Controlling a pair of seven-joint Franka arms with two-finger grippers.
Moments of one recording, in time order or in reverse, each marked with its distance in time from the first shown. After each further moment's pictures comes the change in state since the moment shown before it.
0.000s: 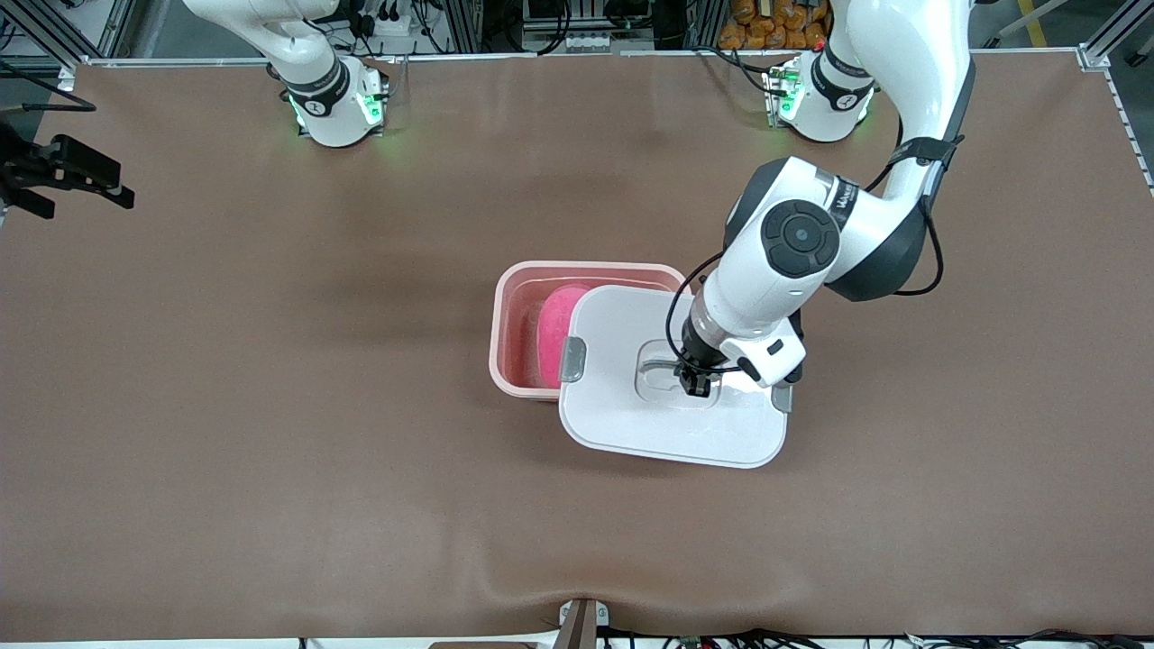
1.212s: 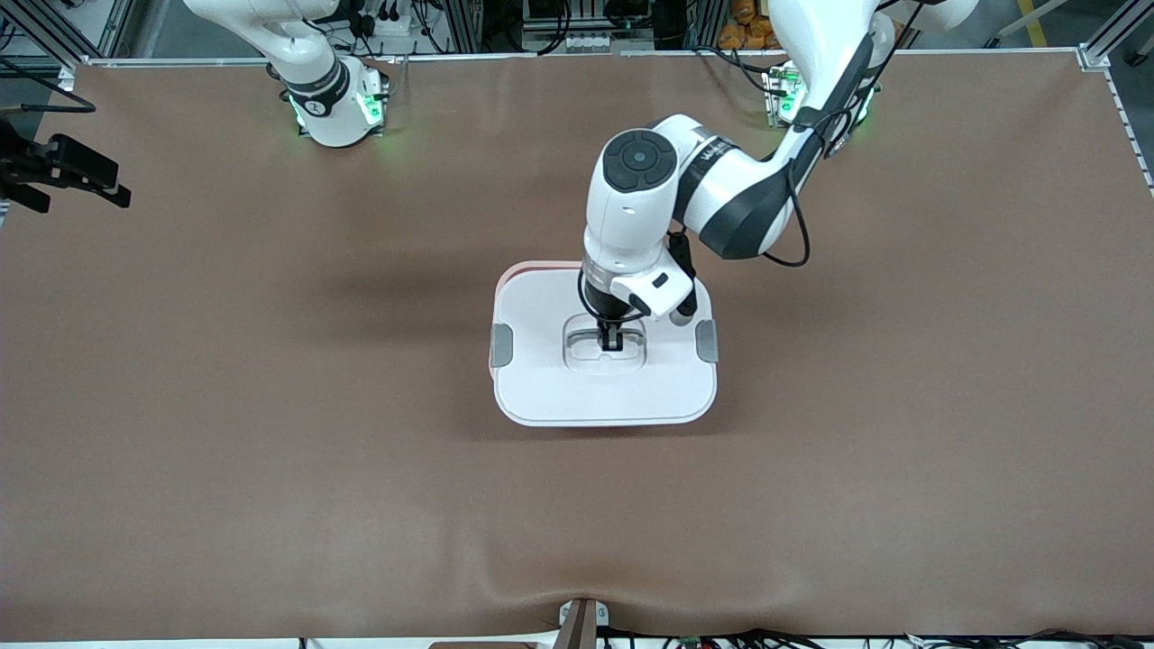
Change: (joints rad) left arm -0.211 0.027 0.000 -0.005 0.171 0.071 -0.415; right arm -0.008 -0.006 0.002 -0.002 -0.020 0.017 0.018
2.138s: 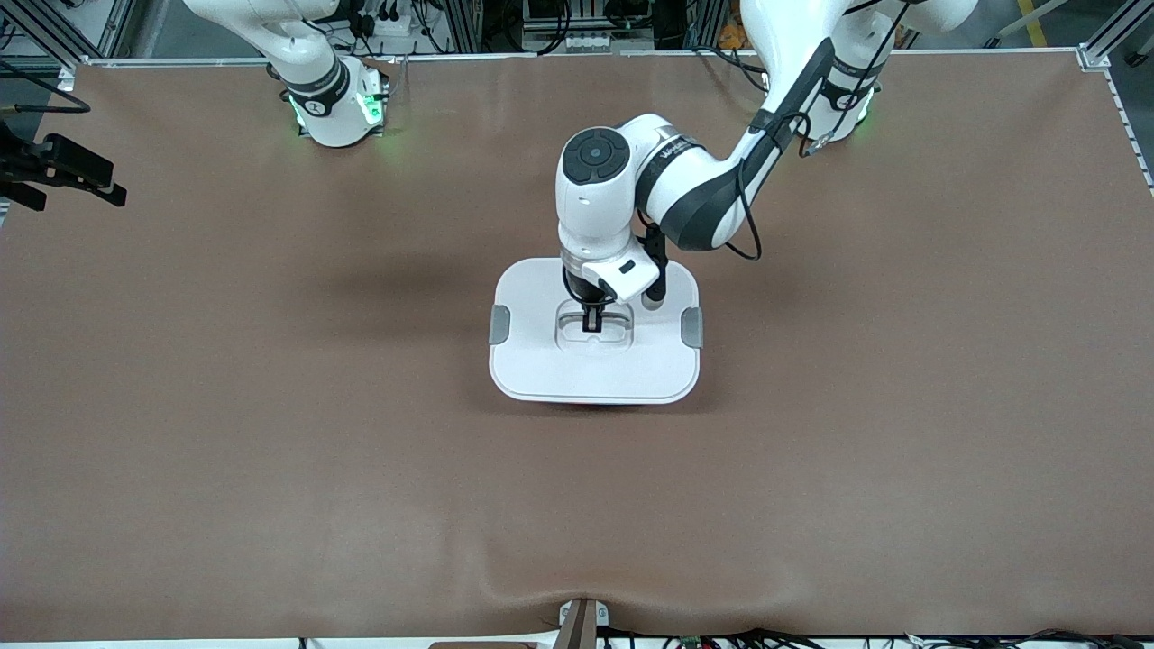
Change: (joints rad) left arm -0.056 0.010 0.000 -0.077 0.053 0.032 -0.022; right arm -0.006 0.000 -0.006 0.000 0.000 -0.013 0.000
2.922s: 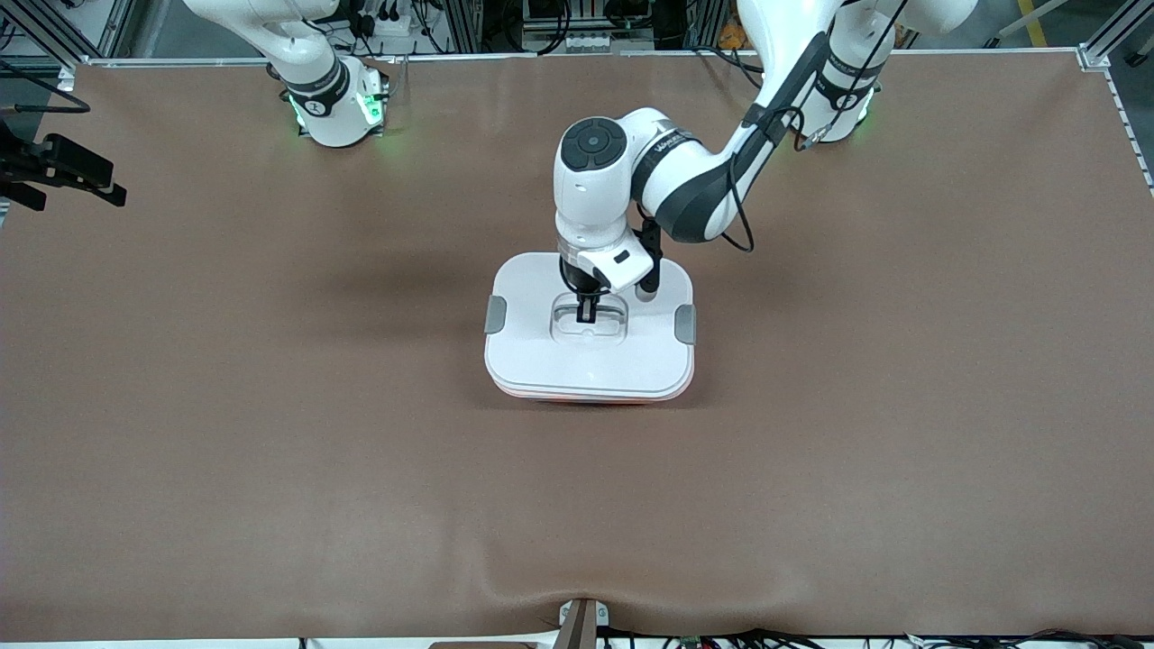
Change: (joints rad) left arm -0.013 -0.041 0.005 -0.084 0.007 0.058 0.000; right arm 0.000 0.000 0.000 0.000 0.000 -0.003 0.000
